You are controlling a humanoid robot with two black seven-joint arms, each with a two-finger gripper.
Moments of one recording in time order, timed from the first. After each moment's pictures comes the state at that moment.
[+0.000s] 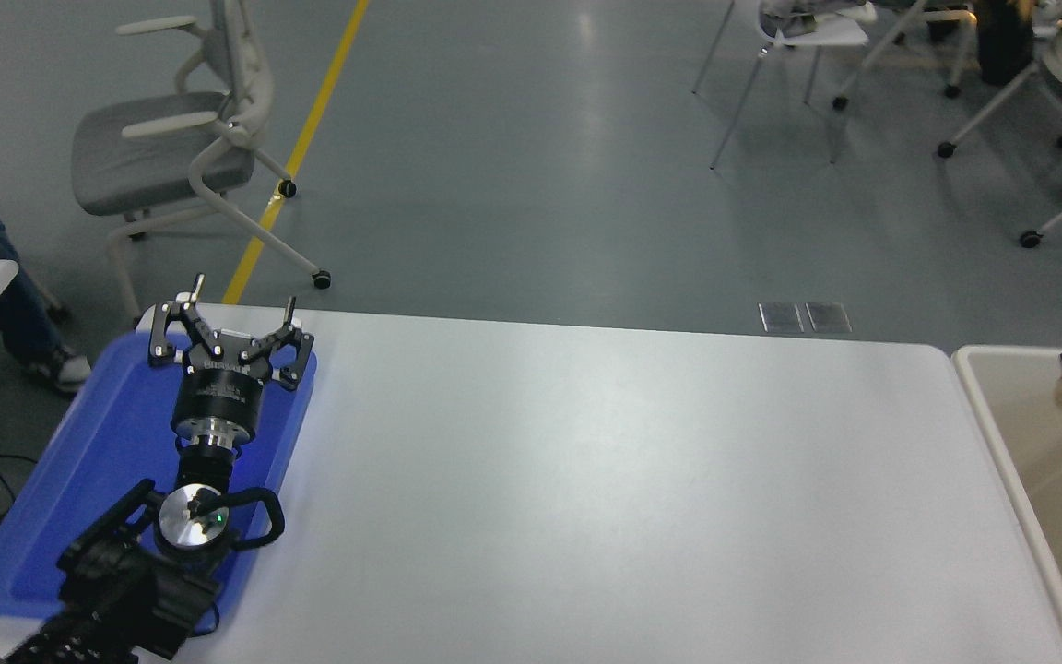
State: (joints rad) left arm -0.50 0.11 -1.16 -0.54 -0.09 -0.64 -0.36; right arm 2.09 -0.84 -1.51 1.20 -0.67 0.55 0.24
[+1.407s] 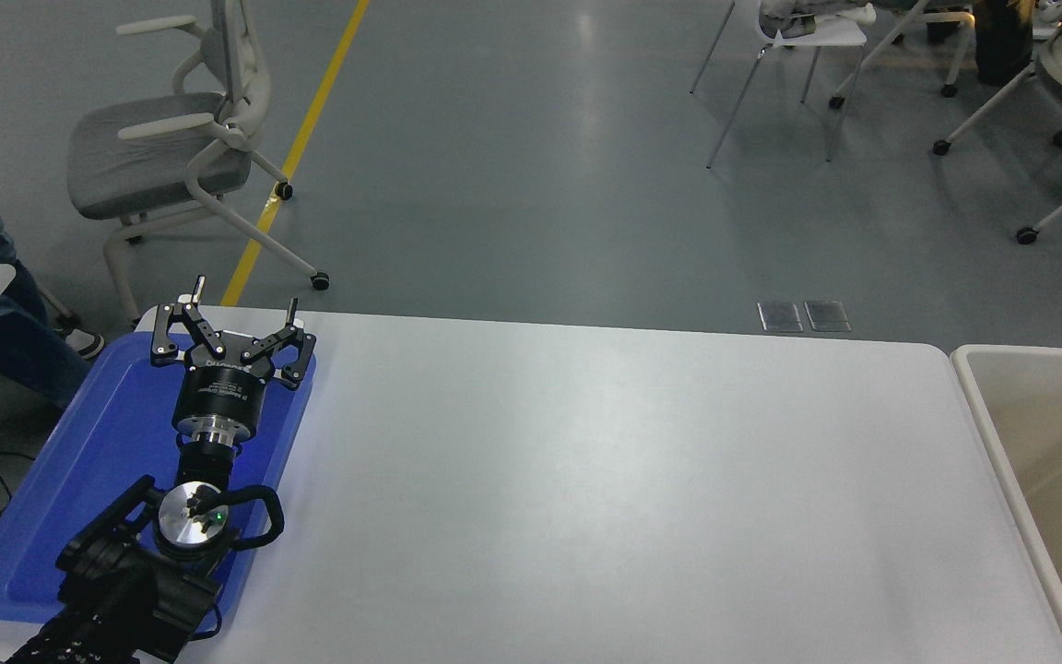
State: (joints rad) left arm -0.50 0.11 -1.16 -0.54 -0.09 -0.64 -0.36; right arm 0.83 -0.62 -1.04 0.18 -0.21 0.18 0.23
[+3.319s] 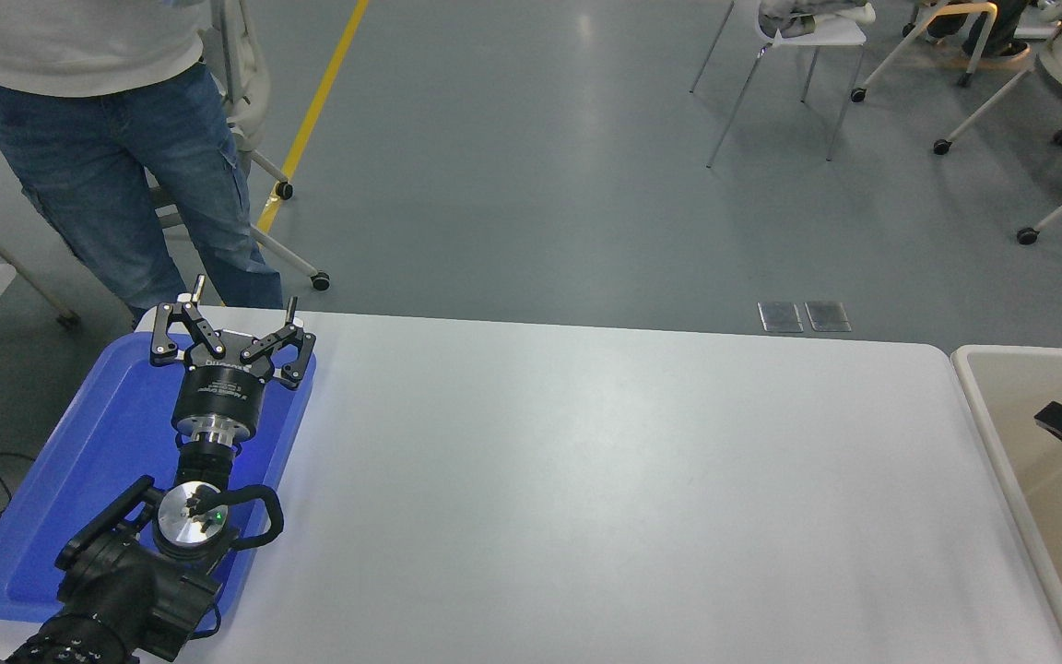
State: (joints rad) left arm -0.50 0.11 -1.16 -0.54 -0.09 -0.64 -0.36; right arm 0.72 -0.50 -0.57 0.07 0.02 0.18 0.22
